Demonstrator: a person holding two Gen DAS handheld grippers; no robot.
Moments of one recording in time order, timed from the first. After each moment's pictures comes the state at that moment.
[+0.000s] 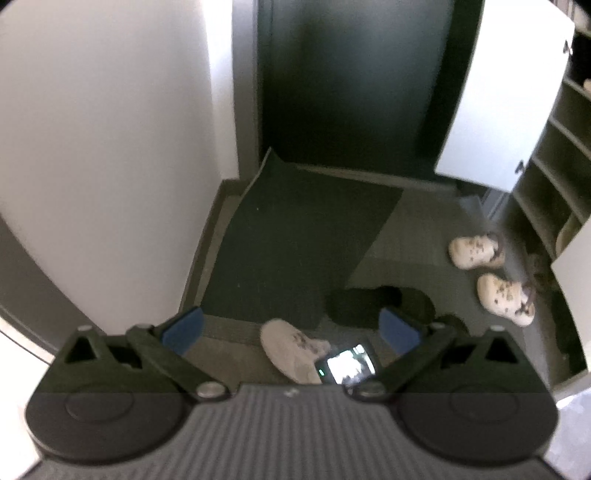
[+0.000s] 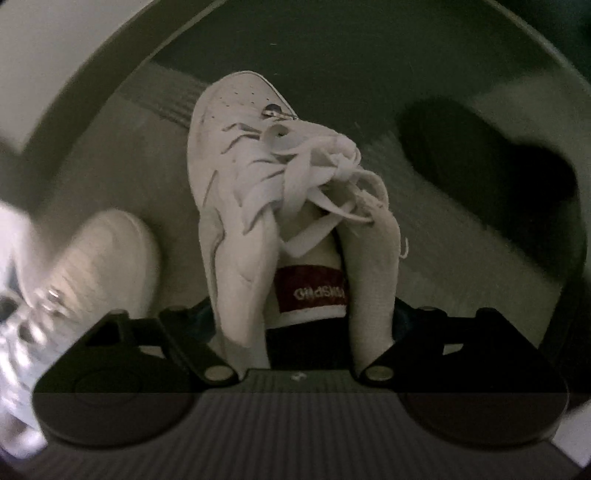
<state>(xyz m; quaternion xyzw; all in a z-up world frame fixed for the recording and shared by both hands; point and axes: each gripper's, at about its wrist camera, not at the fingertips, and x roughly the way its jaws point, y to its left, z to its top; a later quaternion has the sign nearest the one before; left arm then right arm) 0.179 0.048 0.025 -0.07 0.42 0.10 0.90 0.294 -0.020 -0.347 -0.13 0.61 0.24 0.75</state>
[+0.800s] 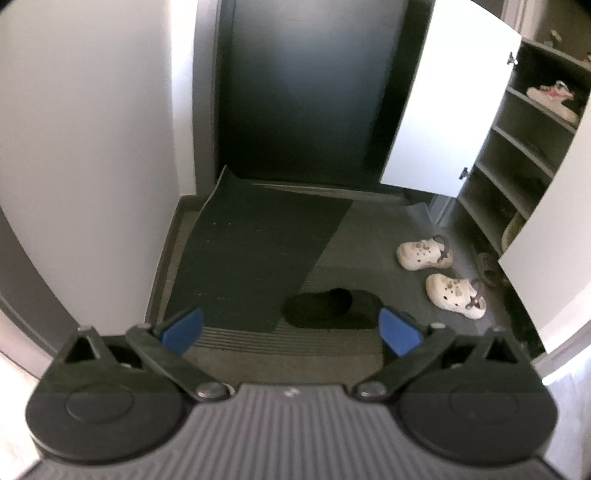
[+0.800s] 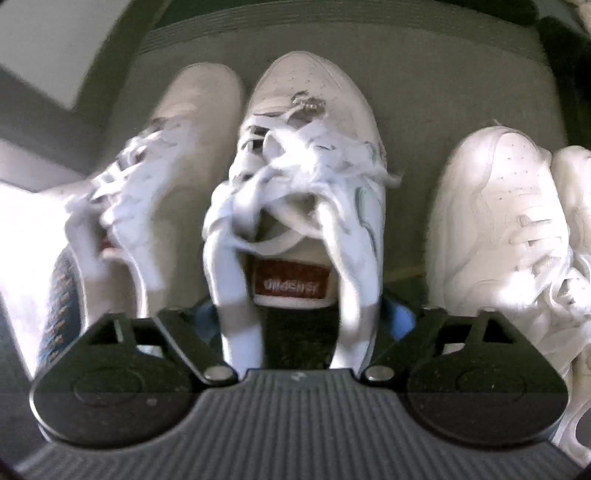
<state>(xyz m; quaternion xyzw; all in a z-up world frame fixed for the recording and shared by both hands) 0.133 0.022 0.049 -0.07 0.40 0.01 0.91 0.099 -0.051 -0.339 0.03 0.66 0.15 0.74</state>
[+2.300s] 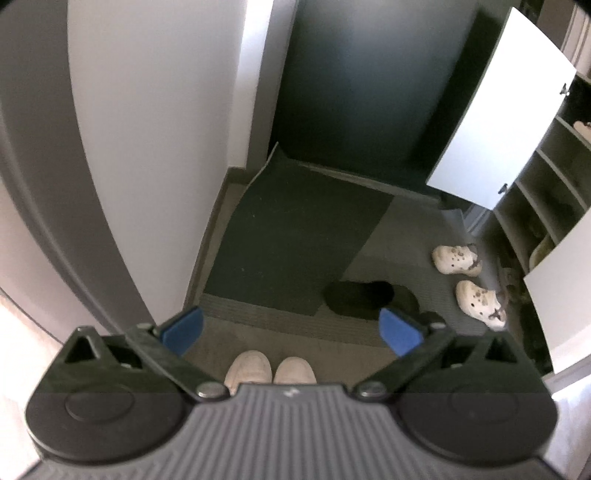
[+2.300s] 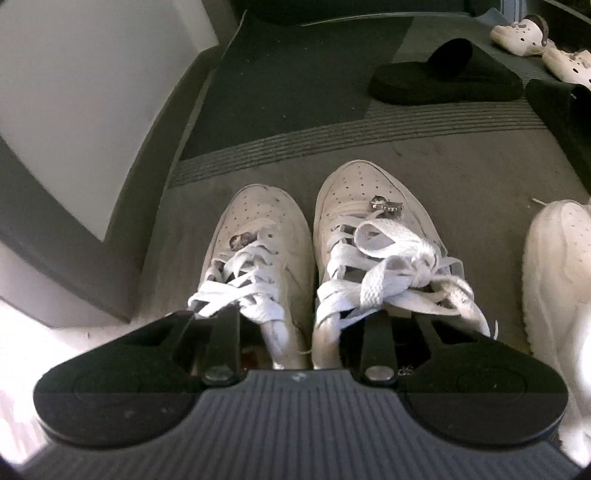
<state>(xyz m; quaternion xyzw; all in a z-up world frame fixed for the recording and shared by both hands) 0.134 0.138 0.037 -0.13 0.42 0.06 0.90 0.113 0.027 -0.347 0.13 0.47 0.09 0.87</state>
